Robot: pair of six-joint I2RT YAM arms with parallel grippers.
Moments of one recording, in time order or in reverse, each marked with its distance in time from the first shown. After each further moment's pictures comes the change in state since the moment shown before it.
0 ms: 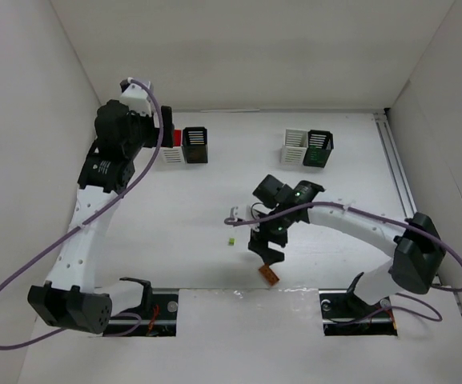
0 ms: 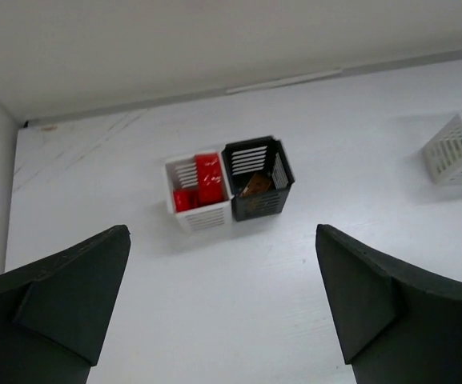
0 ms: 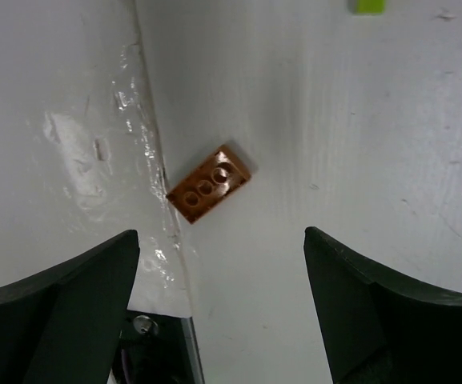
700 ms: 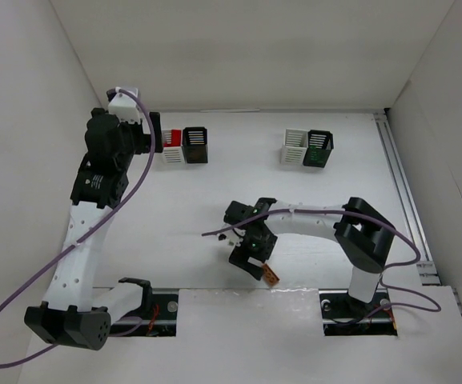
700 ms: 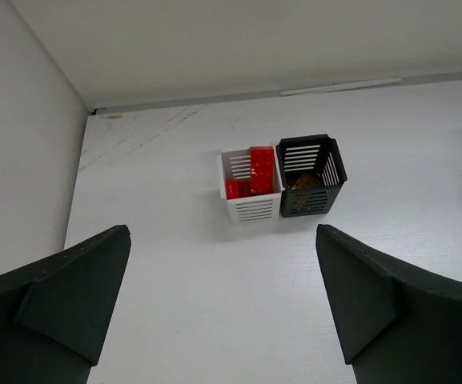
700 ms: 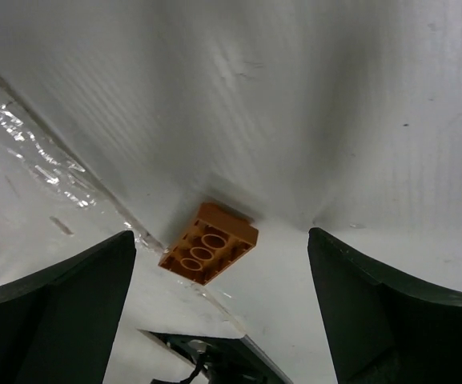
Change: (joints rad) left arm 0.042 -0.117 -0.088 -0.012 -0.121 0.042; right arm 0.197 0.343 0.043 0.006 0.203 0.370
